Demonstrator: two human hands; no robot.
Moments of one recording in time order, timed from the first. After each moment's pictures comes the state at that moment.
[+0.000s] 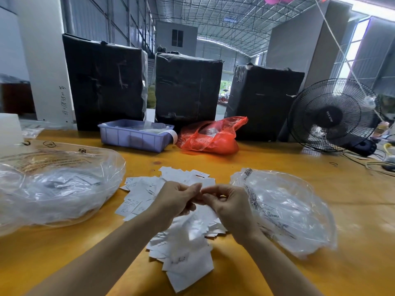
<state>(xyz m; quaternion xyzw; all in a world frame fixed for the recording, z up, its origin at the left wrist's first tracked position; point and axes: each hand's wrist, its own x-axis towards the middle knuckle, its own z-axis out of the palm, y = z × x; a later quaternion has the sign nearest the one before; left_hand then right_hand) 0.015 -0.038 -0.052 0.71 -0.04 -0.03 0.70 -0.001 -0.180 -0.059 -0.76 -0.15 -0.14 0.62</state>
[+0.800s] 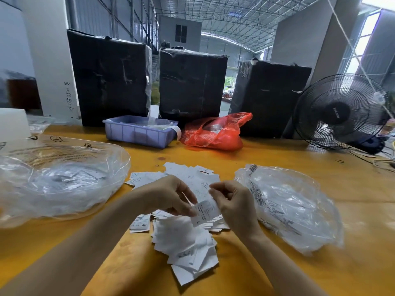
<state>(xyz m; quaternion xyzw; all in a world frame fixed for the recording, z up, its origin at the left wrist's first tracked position) 0.021 0.000 -0.033 0.83 -0.11 -0.20 0.50 0.007 -0.180 -0.073 -0.82 -0.13 -0.29 0.48</state>
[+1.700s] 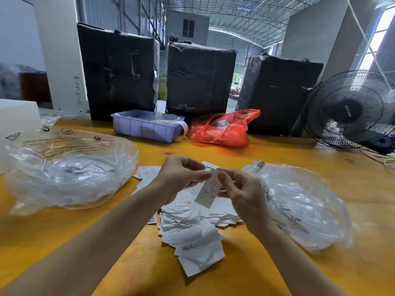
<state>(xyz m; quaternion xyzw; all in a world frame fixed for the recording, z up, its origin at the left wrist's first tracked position) 0.014 -0.021 -0.025 0.71 -0.05 0.01 0.71 -0.006 -0.178 -0.050 -0.74 -0.15 -0.14 0.64</state>
